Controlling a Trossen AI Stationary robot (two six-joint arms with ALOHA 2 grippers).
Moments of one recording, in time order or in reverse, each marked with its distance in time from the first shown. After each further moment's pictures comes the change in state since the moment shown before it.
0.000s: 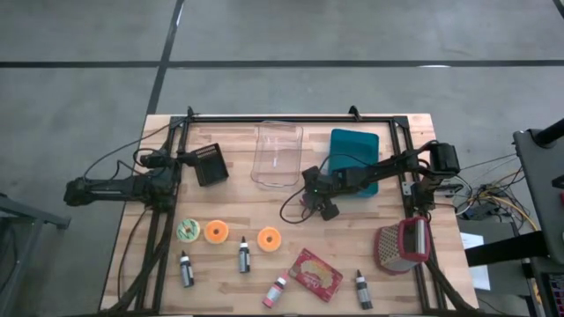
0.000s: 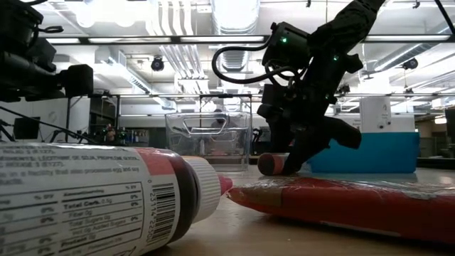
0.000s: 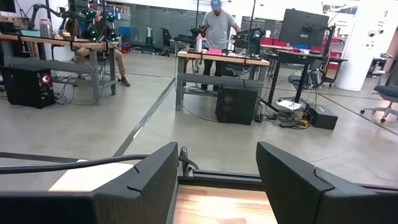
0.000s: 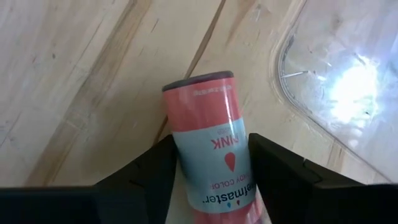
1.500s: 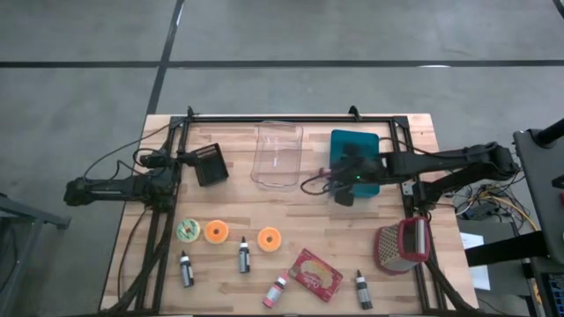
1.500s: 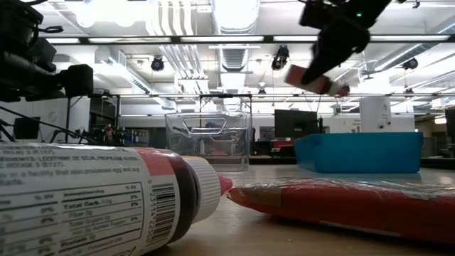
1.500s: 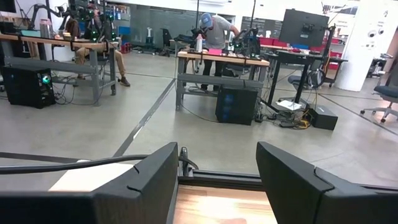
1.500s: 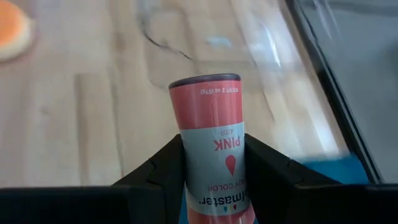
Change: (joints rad) left arm 0.000 0.000 0.000 0.000 0.000 0.000; right arm 0.031 -0.560 0.000 -0.380 0.269 0.601
